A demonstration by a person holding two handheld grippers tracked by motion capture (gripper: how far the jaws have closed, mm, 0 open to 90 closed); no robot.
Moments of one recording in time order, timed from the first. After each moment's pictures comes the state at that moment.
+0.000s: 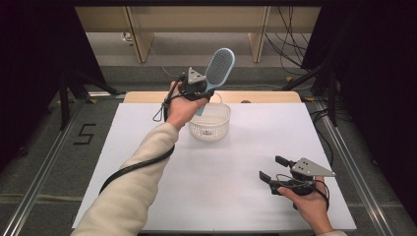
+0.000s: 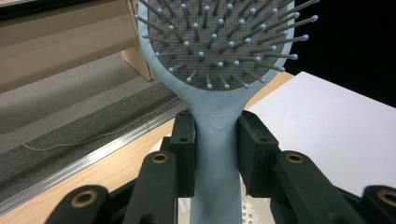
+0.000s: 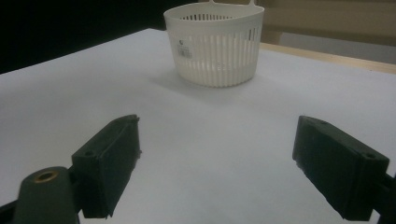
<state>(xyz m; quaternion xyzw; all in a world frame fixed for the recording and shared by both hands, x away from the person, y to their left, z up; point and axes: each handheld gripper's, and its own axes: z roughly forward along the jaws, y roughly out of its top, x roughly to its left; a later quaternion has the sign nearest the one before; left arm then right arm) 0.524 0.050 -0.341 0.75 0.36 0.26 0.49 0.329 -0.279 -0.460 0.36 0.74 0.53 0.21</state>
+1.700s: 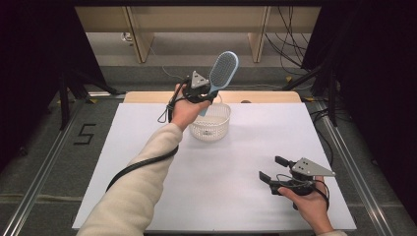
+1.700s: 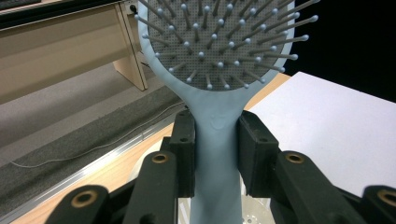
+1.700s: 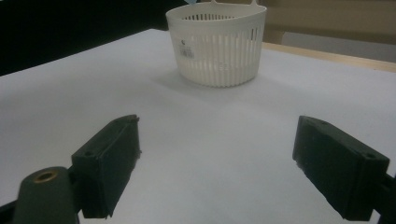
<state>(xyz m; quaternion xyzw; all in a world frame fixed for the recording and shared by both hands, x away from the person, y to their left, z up) 0.540 0.043 -0.365 0.75 0.33 0.26 0.50 0.329 -0.279 -0.461 0.35 0.74 0.54 0.20</state>
